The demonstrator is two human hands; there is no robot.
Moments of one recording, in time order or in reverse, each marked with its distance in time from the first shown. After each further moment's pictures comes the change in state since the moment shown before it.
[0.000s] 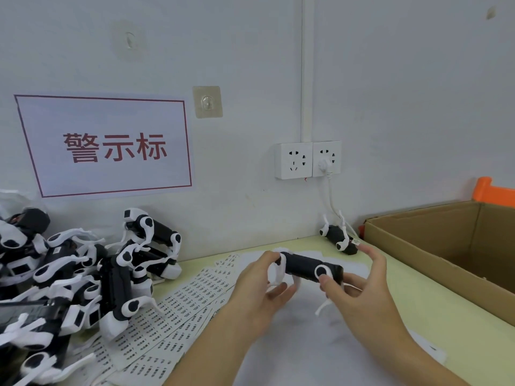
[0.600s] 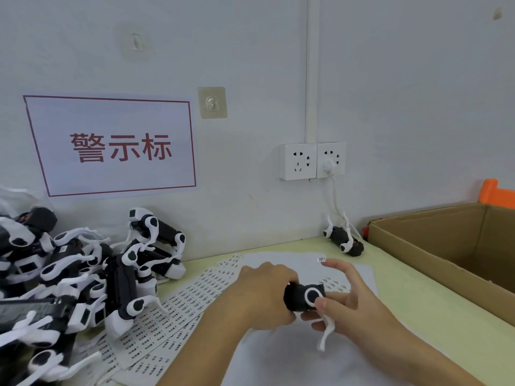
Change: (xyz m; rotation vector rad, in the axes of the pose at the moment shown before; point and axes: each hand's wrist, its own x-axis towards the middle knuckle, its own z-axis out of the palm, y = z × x) left_hand -0.013 0.026 -0.003 1.875 -0.315 0.498; right_hand -0.002 -0.003 -0.003 0.170 -0.469 0.213
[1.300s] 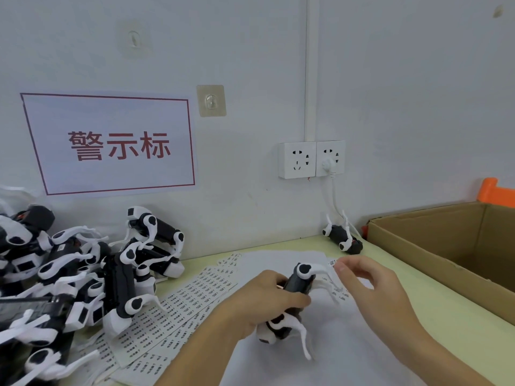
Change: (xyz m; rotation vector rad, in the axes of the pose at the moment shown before) left_hand 0.010 -0.011 0.027 -0.896 -0.066 -0.241; right_hand -0.001 -0.013 -0.006 -0.315 0.503 -0.210
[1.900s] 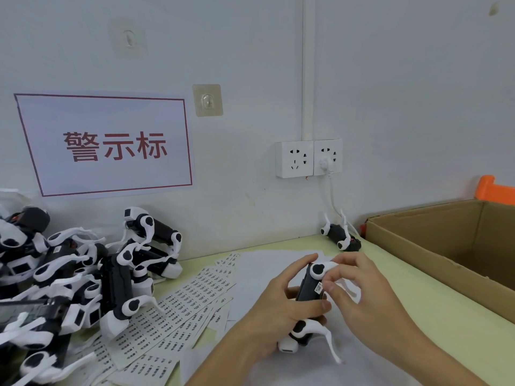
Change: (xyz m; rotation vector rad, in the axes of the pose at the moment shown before) left_hand 0.007 -0.016 0.032 -0.445 -0.101 0.297; right_hand -0.006 -0.002 -0.001 -0.328 -0.182 -0.188
